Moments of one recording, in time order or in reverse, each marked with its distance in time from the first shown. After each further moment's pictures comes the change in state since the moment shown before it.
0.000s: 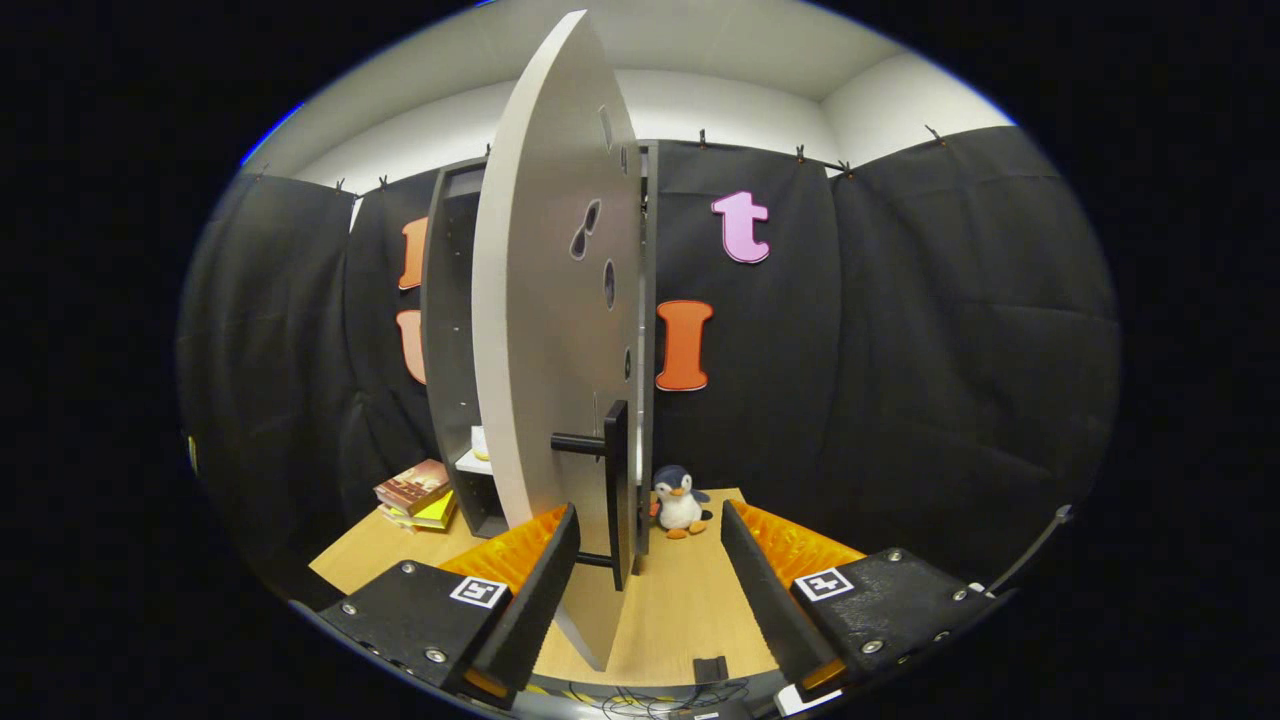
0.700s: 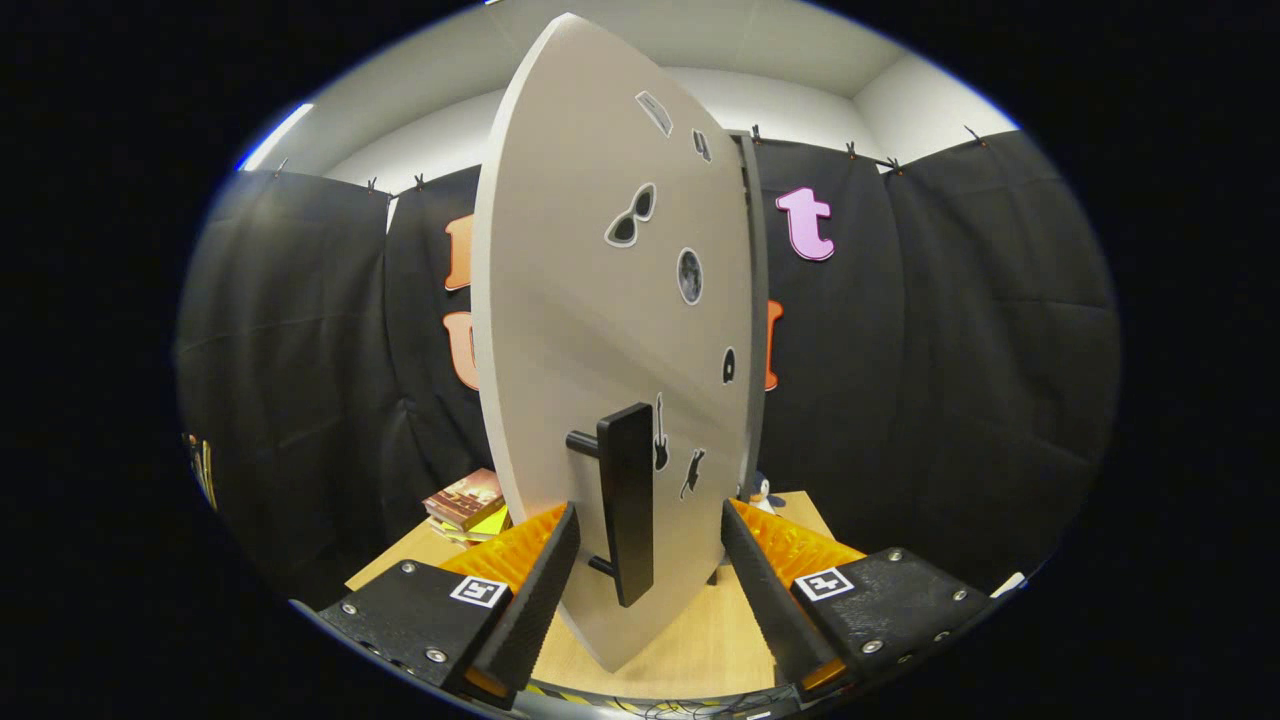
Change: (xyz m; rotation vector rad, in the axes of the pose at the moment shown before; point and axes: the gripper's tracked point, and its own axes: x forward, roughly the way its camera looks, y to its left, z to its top) arm 0.044 0.120 0.003 0.025 -0.009 0.110
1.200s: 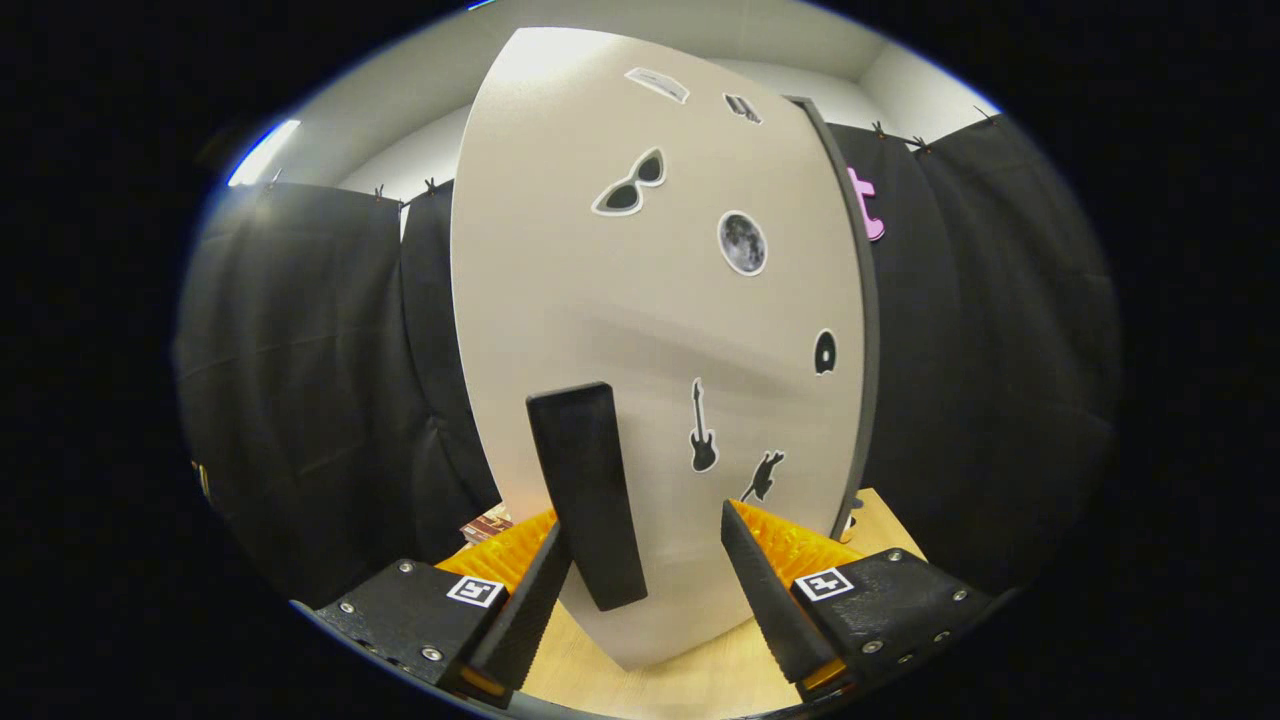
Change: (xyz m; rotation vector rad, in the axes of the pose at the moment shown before) arm 0.096 0.088 -0.003 0.039 0.003 0.080
